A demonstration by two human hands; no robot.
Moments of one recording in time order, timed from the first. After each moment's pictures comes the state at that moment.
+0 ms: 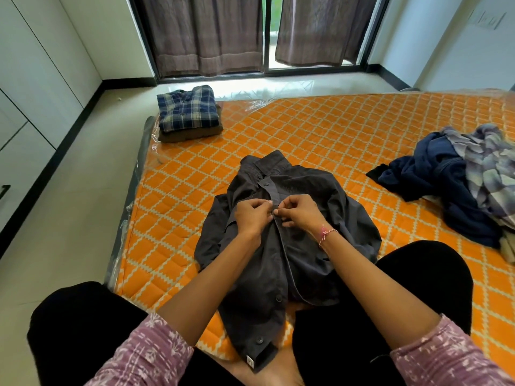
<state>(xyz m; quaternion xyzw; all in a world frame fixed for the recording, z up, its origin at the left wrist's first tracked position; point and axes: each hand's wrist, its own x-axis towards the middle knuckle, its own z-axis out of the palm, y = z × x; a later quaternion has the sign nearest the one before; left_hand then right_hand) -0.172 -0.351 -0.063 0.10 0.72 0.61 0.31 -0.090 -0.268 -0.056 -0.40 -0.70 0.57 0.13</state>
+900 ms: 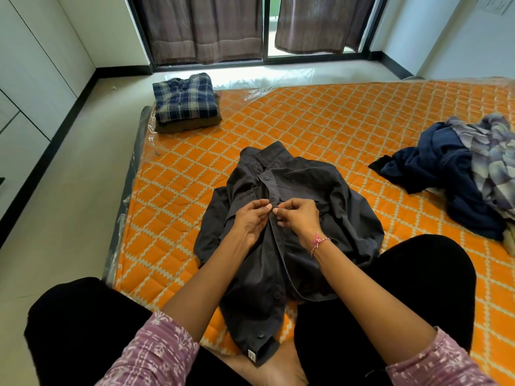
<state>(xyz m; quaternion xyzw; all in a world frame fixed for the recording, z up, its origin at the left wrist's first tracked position) -0.183 -0.356 -0.084 0.00 0.55 0.69 0.47 -0.093 -0.290 -0.079 -0.48 -0.60 0.60 0.22</state>
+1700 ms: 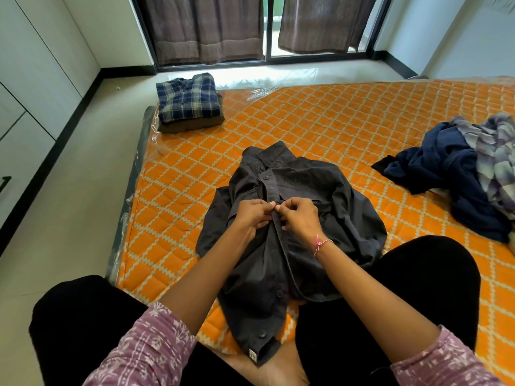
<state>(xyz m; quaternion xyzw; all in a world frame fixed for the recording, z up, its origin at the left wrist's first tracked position) -0.190 -0.351 -0.075 0.10 0.70 0.54 0.45 -0.092 -0.289 -0.078 -0.46 -0.68 0.53 0.19</state>
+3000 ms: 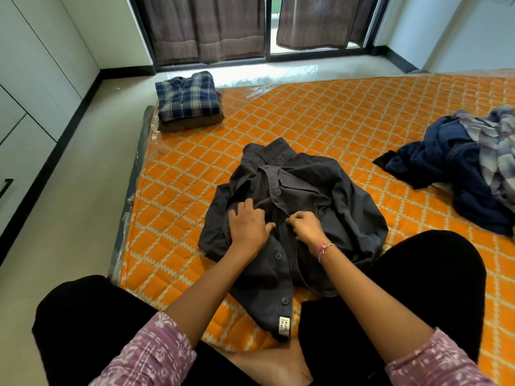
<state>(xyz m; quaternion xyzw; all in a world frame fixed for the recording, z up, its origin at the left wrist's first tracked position) -0.177 -0.379 -0.093 0.45 0.89 0.05 0.06 -0.078 -0.289 -0.104 -0.52 -0.69 0.50 0.08</state>
